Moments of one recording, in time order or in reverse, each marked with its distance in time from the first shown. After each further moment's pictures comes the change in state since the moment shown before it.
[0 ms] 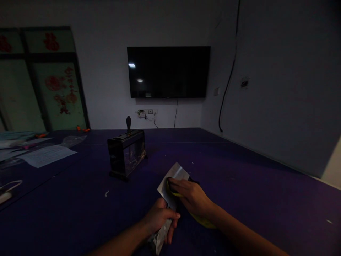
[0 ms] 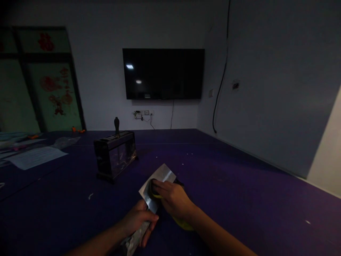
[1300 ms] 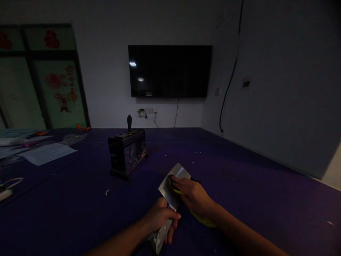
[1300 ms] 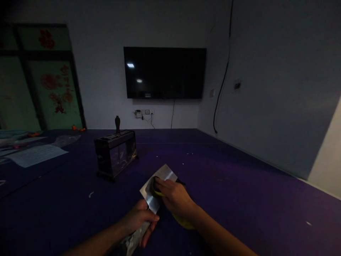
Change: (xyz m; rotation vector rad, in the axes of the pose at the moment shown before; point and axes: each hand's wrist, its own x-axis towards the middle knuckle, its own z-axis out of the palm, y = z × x) left_hand 0.000 0.001 0.000 0.022 -0.022 -0.035; right_hand -0.002 0.005 0.003 -0.023 -0.007 0.030
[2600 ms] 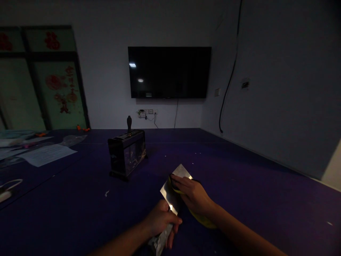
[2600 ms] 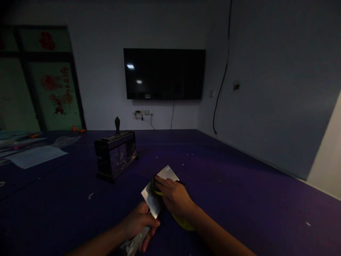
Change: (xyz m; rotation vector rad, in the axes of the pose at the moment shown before) left_hand 0.002 -0.007 -0.001 0.015 -0.026 0.019; right_hand 0.002 0.000 -0.004 -0.046 0.026 0.030
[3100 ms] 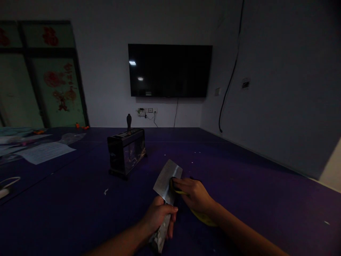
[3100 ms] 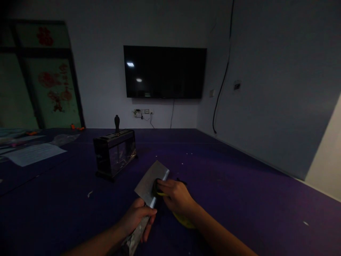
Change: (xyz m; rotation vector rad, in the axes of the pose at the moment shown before) left_hand -0.005 0.010 0.005 -0.091 0.188 0.024; right_hand -0.004 0.007 0.006 0.047 0.009 -0.025
